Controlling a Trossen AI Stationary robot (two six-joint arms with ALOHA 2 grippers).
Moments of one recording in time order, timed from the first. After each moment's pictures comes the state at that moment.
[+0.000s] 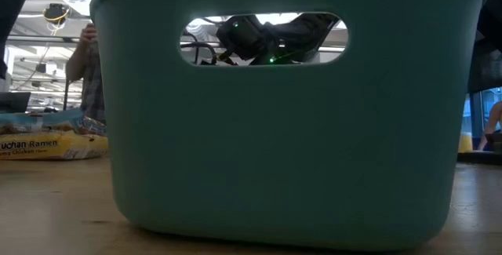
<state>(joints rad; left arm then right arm) 0.68 1.76 0.90 -0.56 0.68 -0.01 -0.14 2.21 1.43 0.13 0.11 -0.27</state>
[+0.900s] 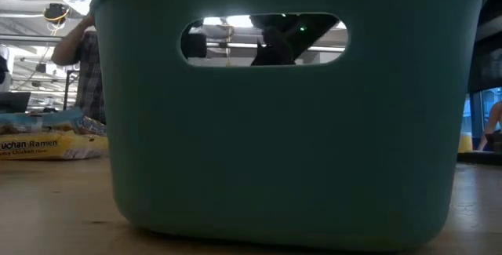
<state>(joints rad) 0.41 1.42 0.93 -0.55 0.18 0.12 -0.13 1.75 1.14 -0.03 0.05 -0.16</state>
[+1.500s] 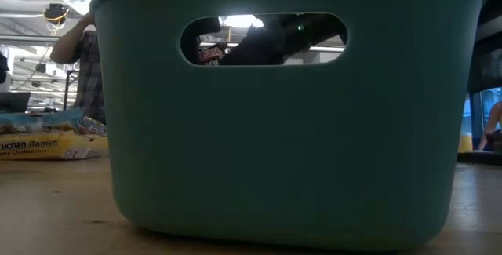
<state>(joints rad) 0.19 1.42 0.93 -0.39 0.07 0.14 -0.12 1.77 1.03 0.35 -0.08 -0.06</state>
